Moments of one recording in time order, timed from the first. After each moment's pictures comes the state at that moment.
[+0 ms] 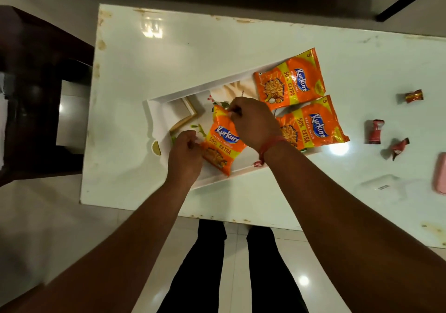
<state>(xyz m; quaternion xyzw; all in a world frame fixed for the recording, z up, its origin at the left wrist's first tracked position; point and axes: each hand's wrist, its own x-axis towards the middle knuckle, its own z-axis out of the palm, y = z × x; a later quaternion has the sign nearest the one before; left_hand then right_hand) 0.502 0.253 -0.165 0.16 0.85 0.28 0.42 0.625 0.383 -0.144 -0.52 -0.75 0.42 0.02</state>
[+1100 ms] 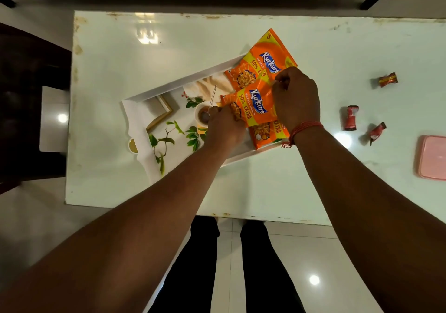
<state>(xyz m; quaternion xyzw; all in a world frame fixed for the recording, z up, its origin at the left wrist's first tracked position) 0.611 0.350 -0.158 0.39 0.81 0.14 0.42 0.741 0.430 -0.130 -0.66 -0.67 0.33 0.14</state>
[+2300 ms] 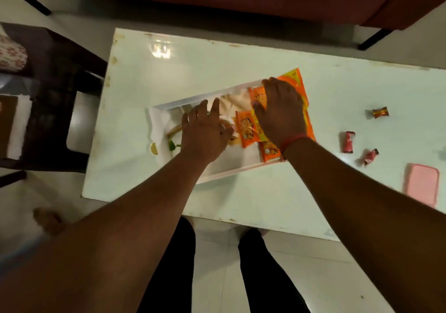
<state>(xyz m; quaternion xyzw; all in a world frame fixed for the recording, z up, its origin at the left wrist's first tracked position) 0.537 0.311 -0.133 0.57 0.80 0.00 0.16 0.700 0.420 -0.110 -0.51 -0.84 0.16 0.03</state>
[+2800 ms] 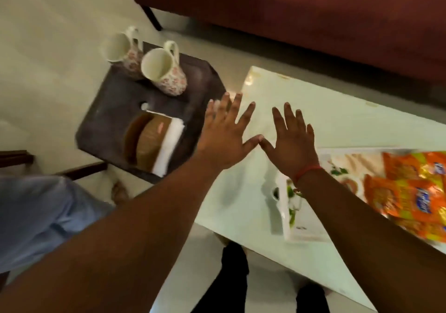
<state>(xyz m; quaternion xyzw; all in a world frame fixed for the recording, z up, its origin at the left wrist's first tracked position) 0.234 0.251 -0.082 0.61 0.79 -0.04 0.05 0.394 0.340 -0.106 -0.43 -0.88 0.19 -0.05</state>
